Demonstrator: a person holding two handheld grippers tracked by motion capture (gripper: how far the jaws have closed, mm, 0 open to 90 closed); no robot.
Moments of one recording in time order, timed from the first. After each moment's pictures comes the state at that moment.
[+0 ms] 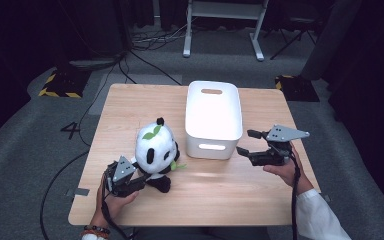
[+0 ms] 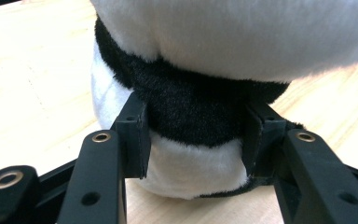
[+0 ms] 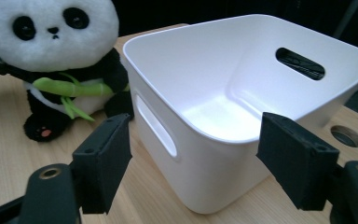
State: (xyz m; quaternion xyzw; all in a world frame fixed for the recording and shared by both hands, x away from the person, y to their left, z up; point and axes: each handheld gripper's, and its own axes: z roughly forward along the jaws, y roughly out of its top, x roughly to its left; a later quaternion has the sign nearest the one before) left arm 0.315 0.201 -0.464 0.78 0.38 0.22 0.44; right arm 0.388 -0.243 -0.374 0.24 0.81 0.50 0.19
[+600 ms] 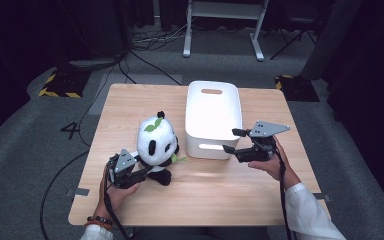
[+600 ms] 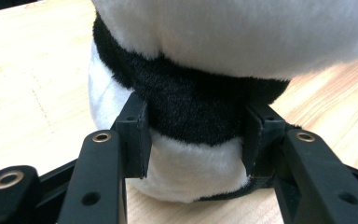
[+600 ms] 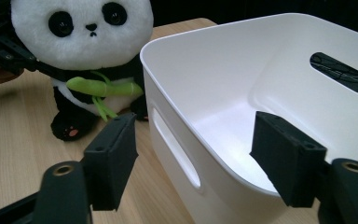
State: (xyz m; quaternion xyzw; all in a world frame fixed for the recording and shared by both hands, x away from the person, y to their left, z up) left arm 0.338 0.201 -0.467 0.78 0.39 0.21 0.45; right arm 0.404 -0.207 -0.378 0.22 0.83 0.49 0.16
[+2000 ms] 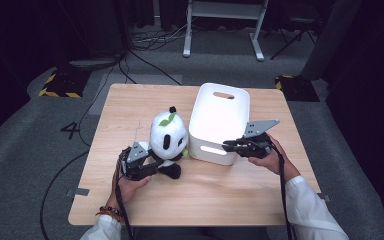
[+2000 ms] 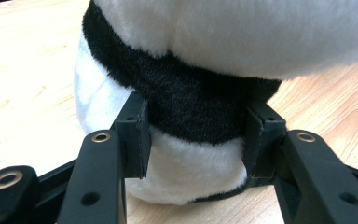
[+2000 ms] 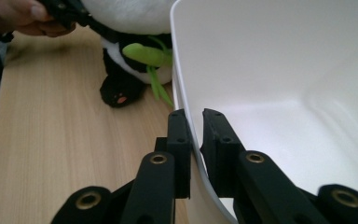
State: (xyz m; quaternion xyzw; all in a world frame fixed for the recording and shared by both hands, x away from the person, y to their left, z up) left arm 0.361 0.173 -0.467 0.78 0.39 0.18 0.46; right arm 0.422 -0.209 -0.388 0.14 0.88 0.44 0.09
